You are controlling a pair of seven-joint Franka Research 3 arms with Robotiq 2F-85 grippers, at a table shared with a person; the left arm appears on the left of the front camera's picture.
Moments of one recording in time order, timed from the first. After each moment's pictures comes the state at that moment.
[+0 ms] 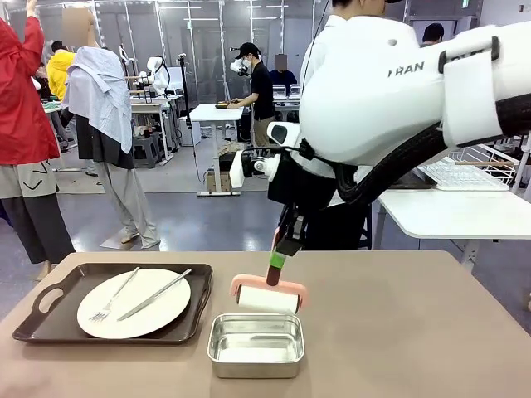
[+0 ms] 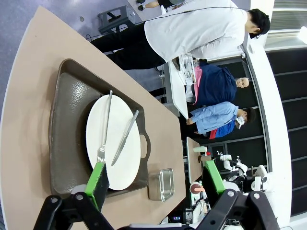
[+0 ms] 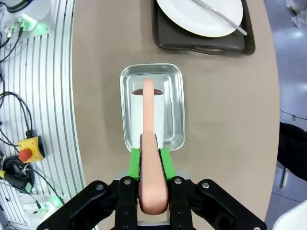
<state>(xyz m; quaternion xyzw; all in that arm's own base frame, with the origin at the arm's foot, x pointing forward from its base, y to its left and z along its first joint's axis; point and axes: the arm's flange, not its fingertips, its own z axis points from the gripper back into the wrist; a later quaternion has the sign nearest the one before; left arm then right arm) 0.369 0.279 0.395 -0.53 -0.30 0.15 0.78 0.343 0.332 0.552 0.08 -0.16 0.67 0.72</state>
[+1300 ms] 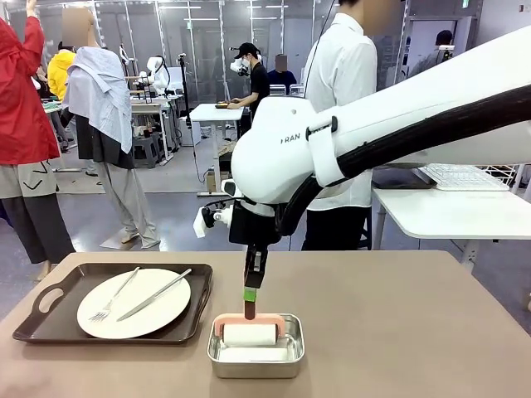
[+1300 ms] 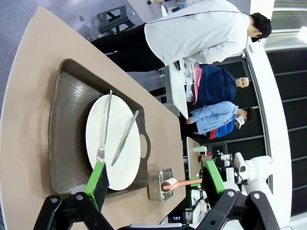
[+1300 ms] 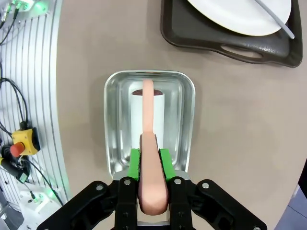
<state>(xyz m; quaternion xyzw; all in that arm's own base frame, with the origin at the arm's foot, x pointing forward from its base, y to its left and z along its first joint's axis) 0.369 0.278 0.395 -0.53 -0.30 0.15 0.78 0.410 0.408 0.457 0.08 -0.04 0.70 0.71</state>
